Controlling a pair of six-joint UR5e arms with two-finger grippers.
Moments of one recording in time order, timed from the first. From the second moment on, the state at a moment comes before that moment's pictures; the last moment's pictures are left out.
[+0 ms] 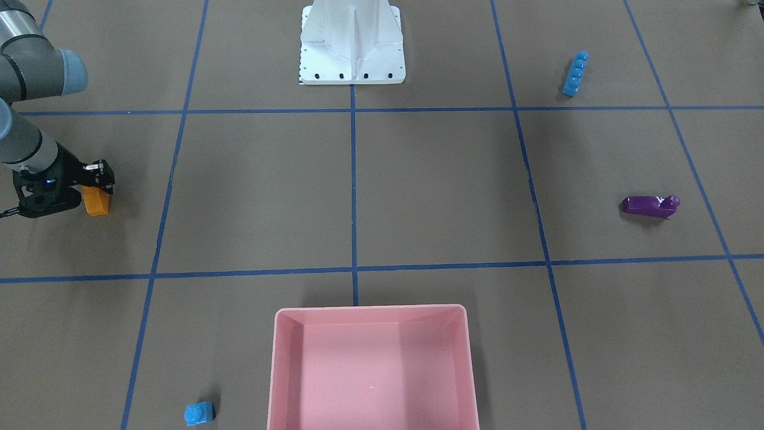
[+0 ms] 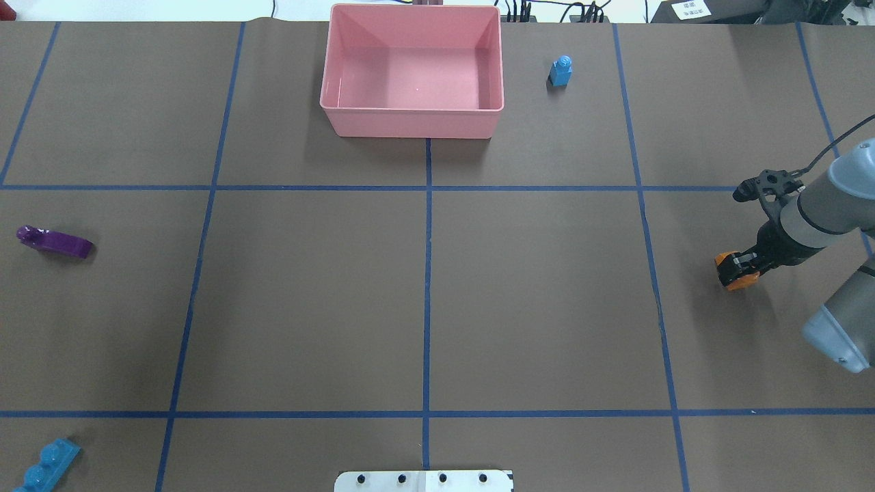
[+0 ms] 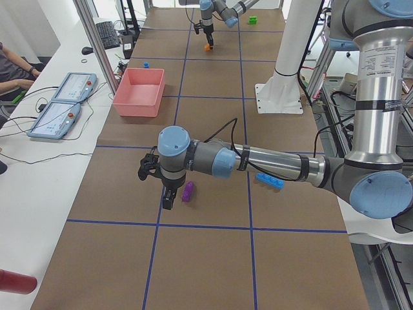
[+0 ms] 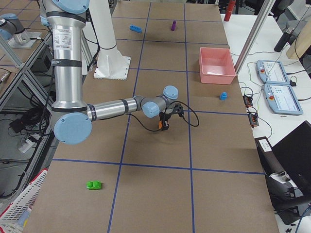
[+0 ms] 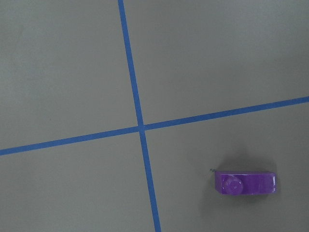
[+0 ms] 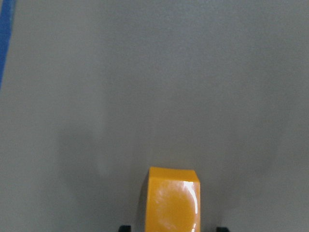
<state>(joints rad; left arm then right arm) -1.53 -1.54 -1.75 -1.66 -2.34 -0.02 0.88 -1.58 1.69 -1.25 2.19 0.53</state>
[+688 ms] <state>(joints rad) -1.50 -1.54 -1.75 -1.68 -2.39 -0.02 1.01 -1.59 1.78 -1.26 2.30 0.54</state>
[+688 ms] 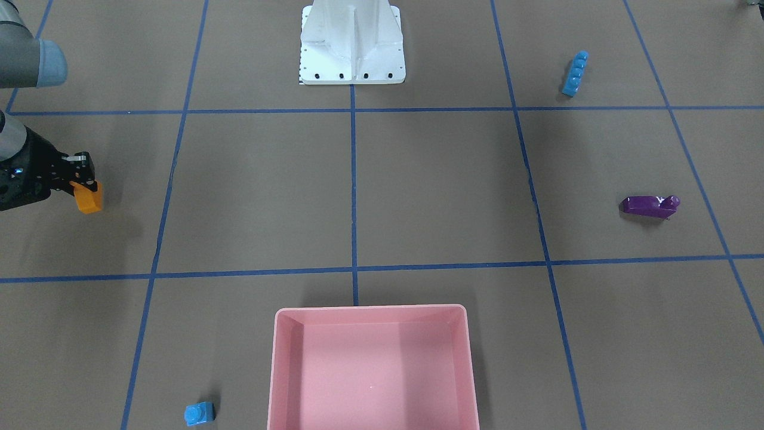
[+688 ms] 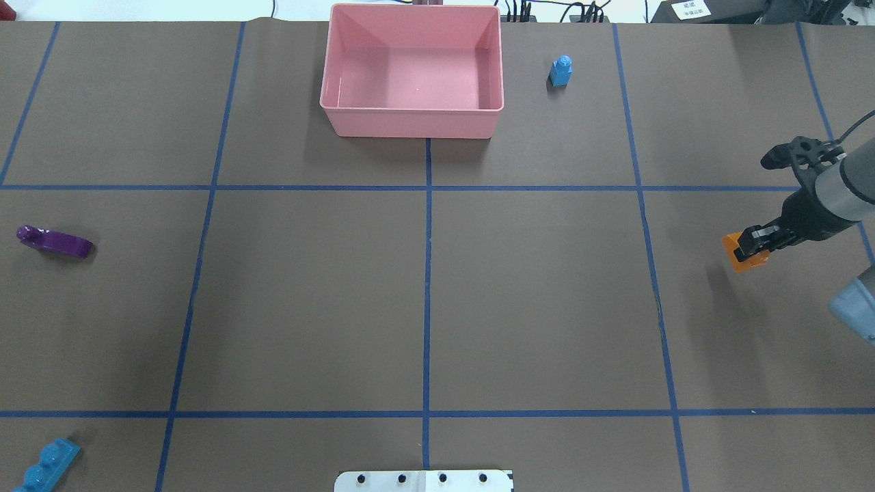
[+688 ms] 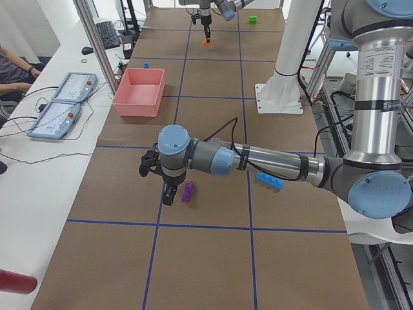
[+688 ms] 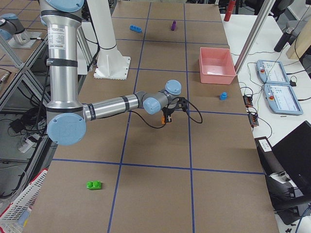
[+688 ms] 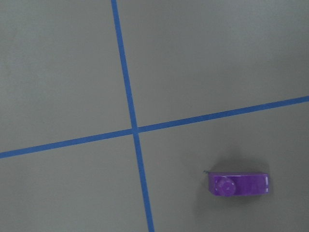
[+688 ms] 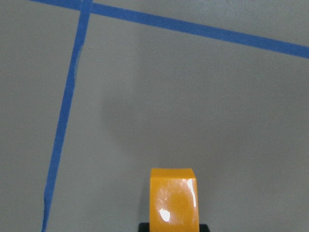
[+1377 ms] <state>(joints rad) -1.34 -1.54 -1.75 -1.77 -2.37 0.04 1.13 -1.47 1.81 -1.26 2.42 0.64</state>
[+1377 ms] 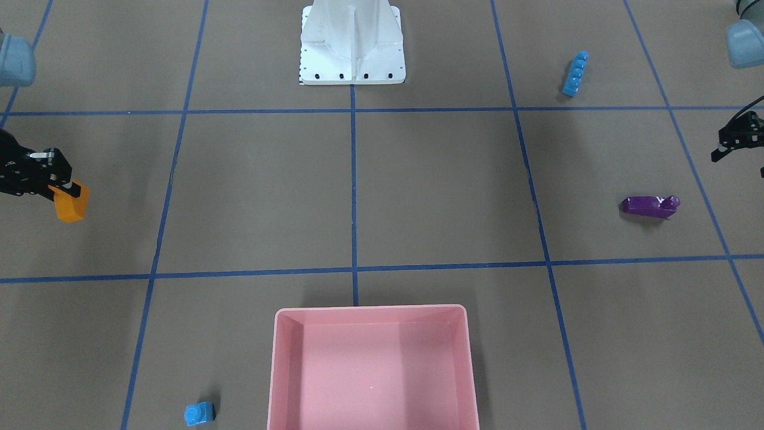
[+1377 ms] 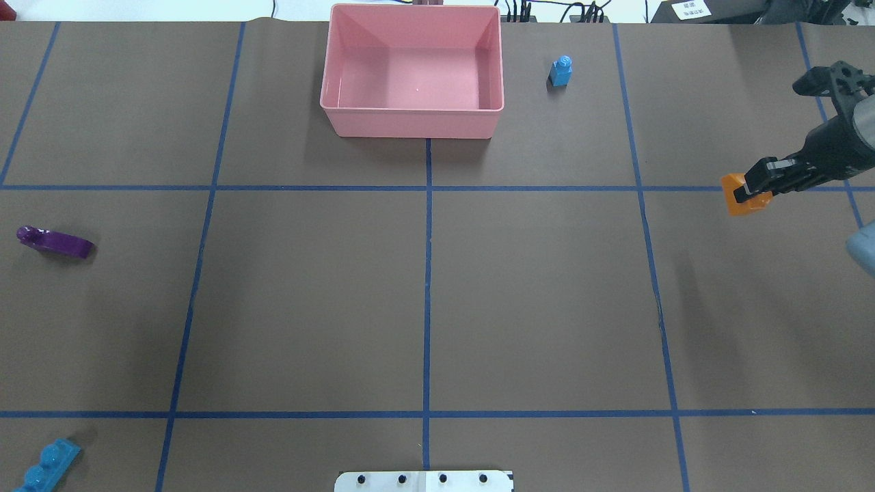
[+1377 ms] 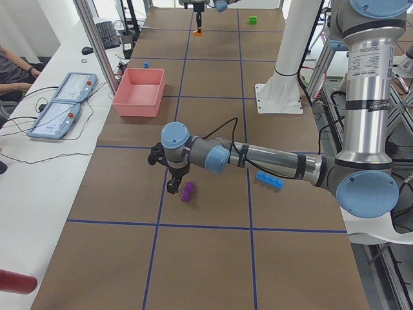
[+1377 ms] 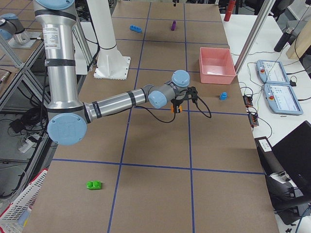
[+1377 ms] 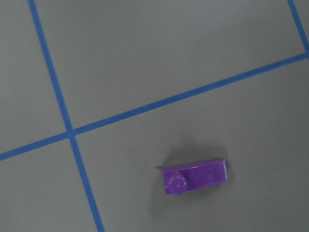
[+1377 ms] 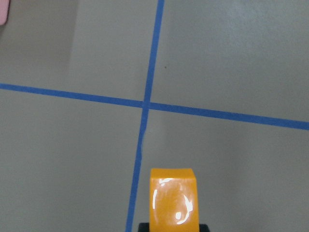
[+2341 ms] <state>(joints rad) -1.26 -1.54 -1.74 -1.83 -2.29 0.03 1.09 -1.15 1.79 -1.39 2.39 1.00</state>
